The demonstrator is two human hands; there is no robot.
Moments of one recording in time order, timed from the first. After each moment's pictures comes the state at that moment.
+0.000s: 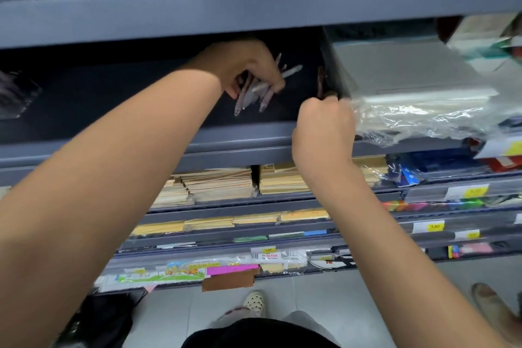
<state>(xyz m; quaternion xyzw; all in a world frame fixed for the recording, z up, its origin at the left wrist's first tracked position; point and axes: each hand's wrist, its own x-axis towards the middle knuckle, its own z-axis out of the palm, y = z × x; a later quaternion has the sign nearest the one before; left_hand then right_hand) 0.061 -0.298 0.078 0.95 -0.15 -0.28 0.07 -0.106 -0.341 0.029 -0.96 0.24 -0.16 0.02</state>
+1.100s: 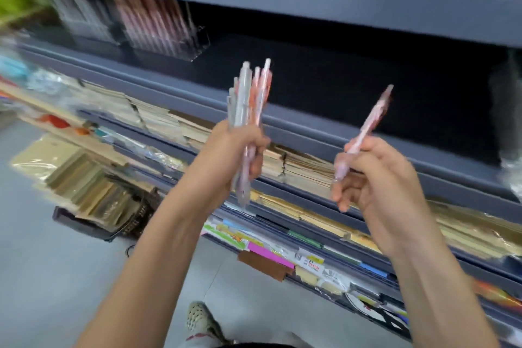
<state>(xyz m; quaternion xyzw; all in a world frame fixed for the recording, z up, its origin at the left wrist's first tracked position) -0.106 -0.057 0.027 0.65 0.02 -0.09 0.75 -0.133 -0.268 0.019 -0.64 0.01 0.06 0.77</state>
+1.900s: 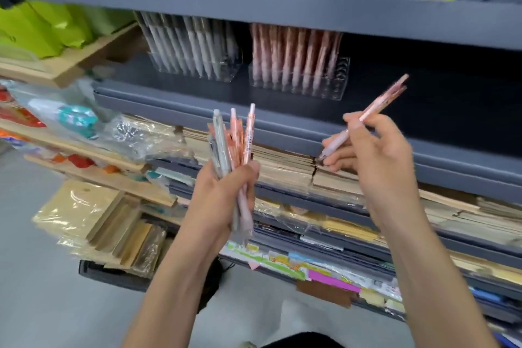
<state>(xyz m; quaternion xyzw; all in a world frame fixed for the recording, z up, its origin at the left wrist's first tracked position) -0.026 0.268 -0.005 0.60 0.05 -0.06 0.80 -0.011 0.061 0.020 -0.69 0.03 -0.13 0.71</state>
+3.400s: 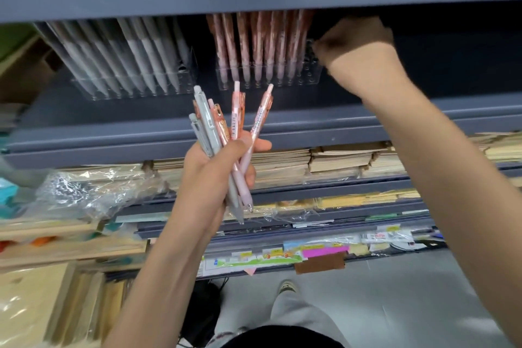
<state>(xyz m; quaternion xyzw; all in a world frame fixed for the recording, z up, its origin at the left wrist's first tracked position) 0.054 0.312 -0.007 0.61 -0.10 -0.16 0.77 0.091 0.076 0.080 -0.92 0.21 -0.20 0.27</state>
